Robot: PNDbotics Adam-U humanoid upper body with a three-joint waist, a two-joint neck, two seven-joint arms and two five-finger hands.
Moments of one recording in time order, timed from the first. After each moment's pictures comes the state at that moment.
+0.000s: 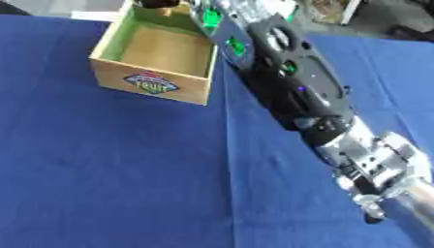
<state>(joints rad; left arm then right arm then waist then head) -0.21 0.17 0.21 -1.98 -0.09 -0.44 0.19 -1.18 -0.44 0.36 -1.27 0.92 0.44 0.27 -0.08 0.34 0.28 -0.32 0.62</state>
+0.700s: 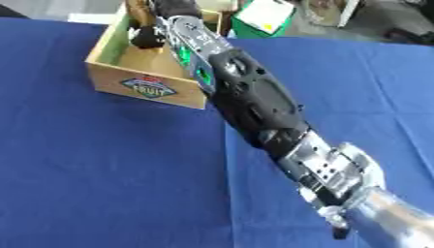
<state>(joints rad) -0.21 0.16 0.21 -1.98 -0.08 -0.44 0.18 -1.19 -0.37 0.33 -1.03 1.01 0.42 0.20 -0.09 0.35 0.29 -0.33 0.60</state>
